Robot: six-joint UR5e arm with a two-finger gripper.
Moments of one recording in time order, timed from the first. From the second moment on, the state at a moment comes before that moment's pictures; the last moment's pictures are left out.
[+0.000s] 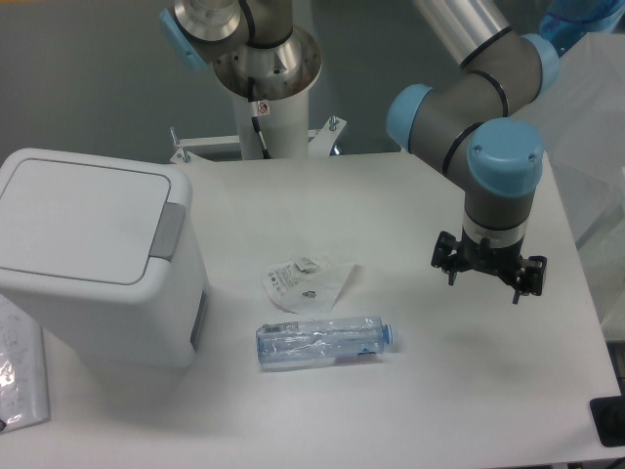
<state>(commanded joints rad) 2.68 -2.03 -1.48 -1.01 1.63 1.10</state>
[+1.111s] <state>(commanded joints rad) 2.64 -2.01 -1.58 -0.88 1.45 0.88</state>
